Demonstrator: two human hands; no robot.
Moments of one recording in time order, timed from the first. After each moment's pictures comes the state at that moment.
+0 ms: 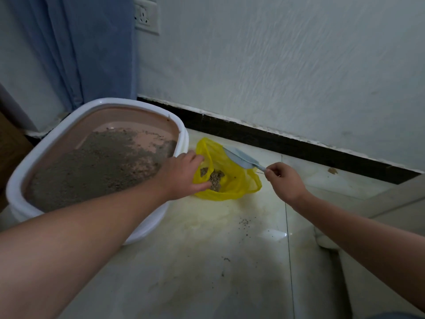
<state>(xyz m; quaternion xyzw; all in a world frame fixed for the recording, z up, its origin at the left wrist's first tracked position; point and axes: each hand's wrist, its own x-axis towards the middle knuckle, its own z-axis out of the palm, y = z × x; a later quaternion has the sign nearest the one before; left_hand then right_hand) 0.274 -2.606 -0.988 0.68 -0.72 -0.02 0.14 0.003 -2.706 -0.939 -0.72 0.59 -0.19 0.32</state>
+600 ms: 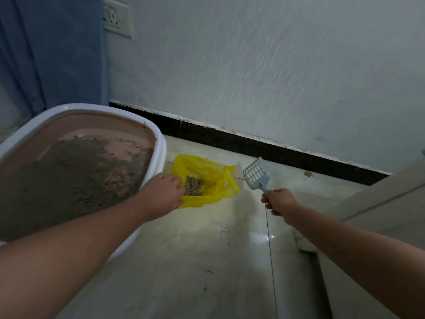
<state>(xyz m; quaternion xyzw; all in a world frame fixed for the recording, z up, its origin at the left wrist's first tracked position) 0.269 -2.616 -1.018 0.56 -0.82 0.13 -0.02 -0.042 -2.724 -0.965 -0.50 0.74 -0.14 0.43</state>
